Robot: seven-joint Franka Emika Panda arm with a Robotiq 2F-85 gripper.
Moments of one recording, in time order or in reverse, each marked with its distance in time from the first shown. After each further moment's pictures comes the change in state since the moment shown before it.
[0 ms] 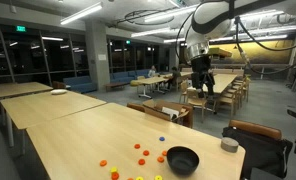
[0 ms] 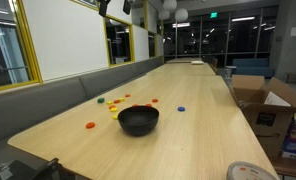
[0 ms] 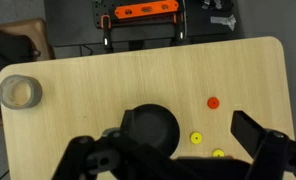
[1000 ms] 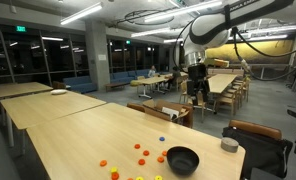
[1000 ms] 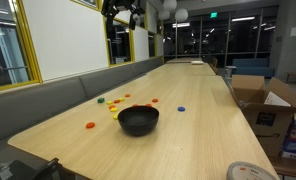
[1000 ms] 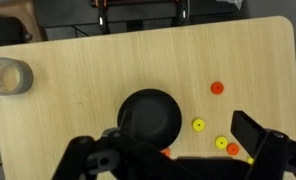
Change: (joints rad) arm 0.000 0.018 0.002 -0.081 0.006 0.163 -0.004
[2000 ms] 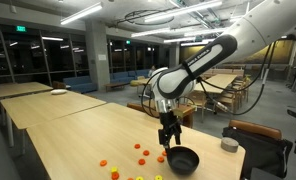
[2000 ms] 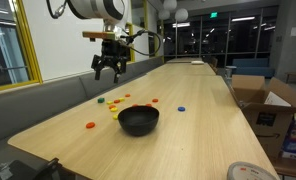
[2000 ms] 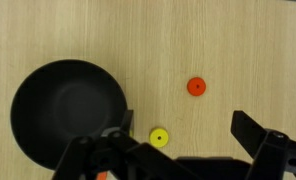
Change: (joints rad) arm 0.113 0.379 0.141 -0.034 0.052 0.370 0.007
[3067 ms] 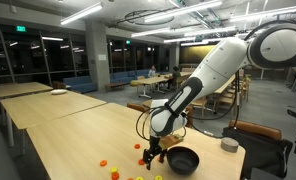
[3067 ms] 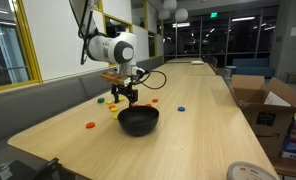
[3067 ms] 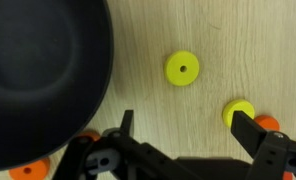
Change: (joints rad) arm 0.002 0.358 -0.016 0.045 0.067 0.584 0.068
